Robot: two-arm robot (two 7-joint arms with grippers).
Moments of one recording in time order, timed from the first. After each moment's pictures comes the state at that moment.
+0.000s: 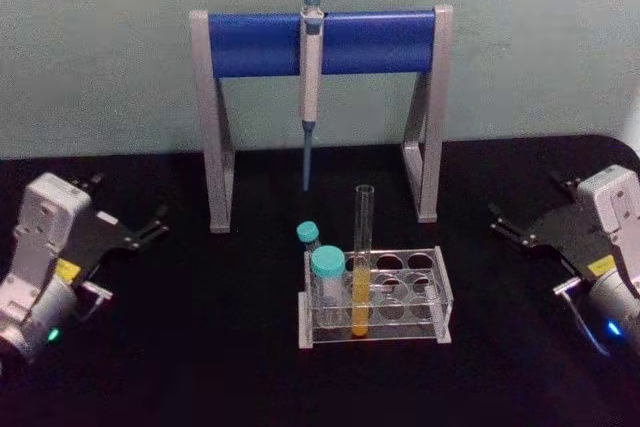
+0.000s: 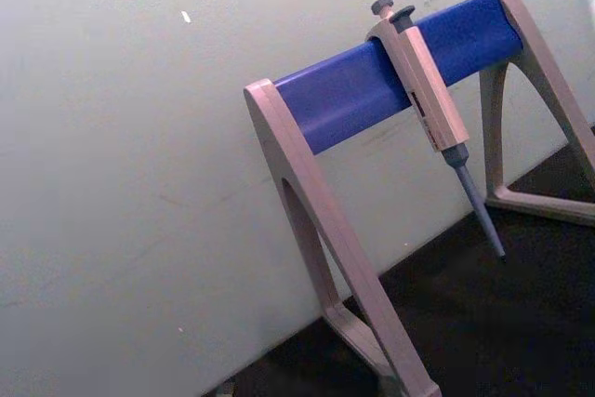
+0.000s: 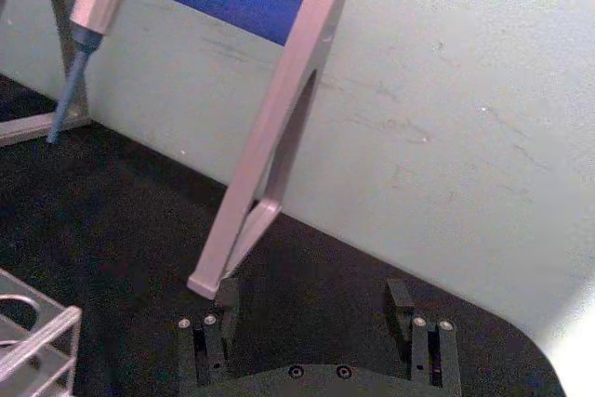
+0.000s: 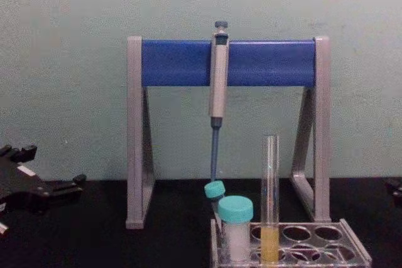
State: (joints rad) left arm -0.20 0.60 0.45 -1.41 -0.25 -0.12 0.03; right arm 0.17 0.60 -0.43 -1.44 0.25 -0.11 -0.02
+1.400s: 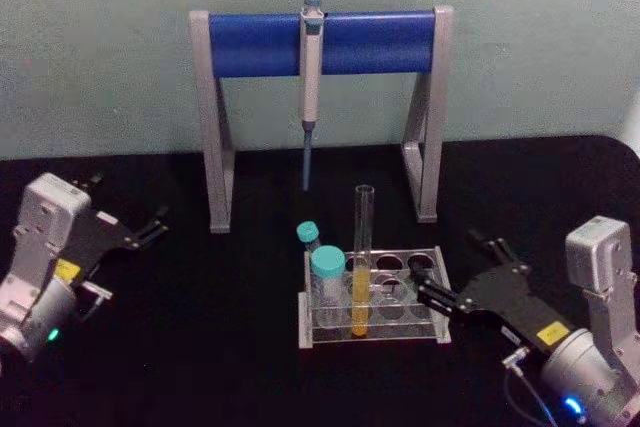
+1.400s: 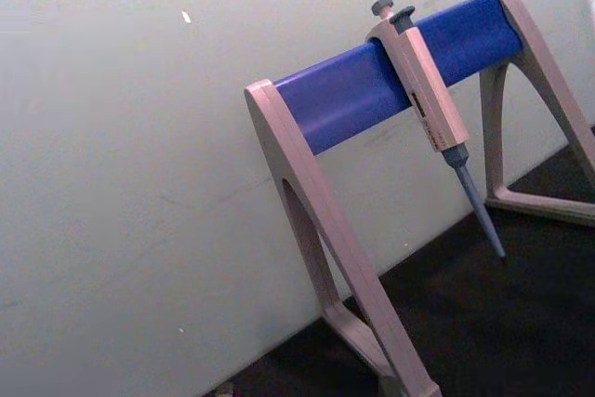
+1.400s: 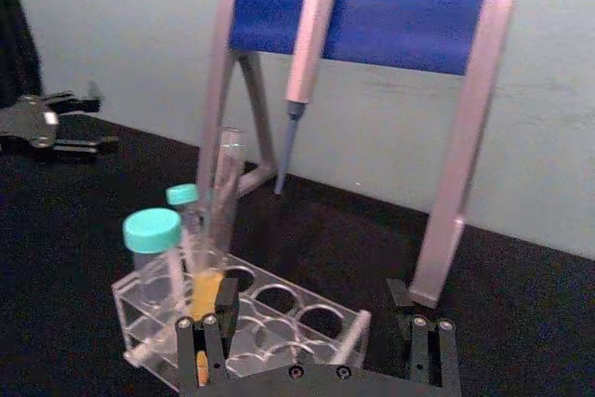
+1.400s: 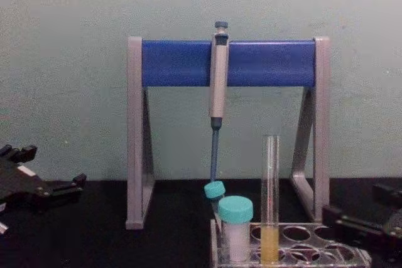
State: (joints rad) left arm -0.20 0.60 0.45 -1.41 -0.25 -0.12 0.03; right arm -0.06 0.53 -0.36 -1.70 0.40 -0.07 0.18
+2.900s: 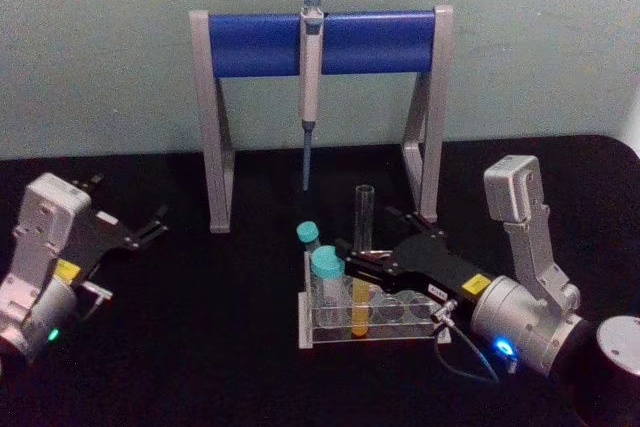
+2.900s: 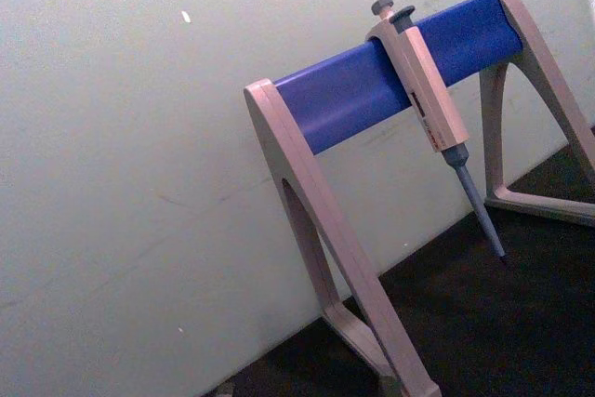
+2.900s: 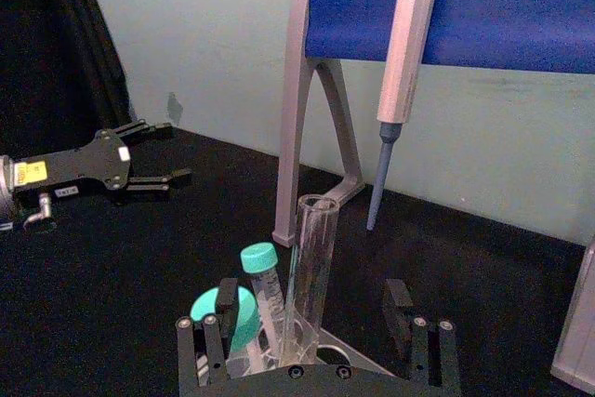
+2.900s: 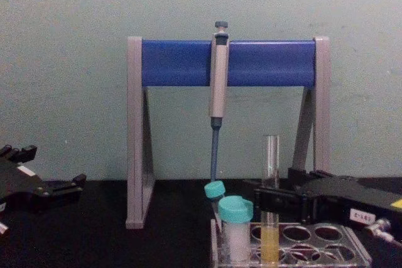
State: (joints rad) left arm -0.20 0.60 0.45 -1.41 -0.25 -0.12 0.03; right arm 0.14 0.38 -0.40 -1.57 0.43 0.12 0.37
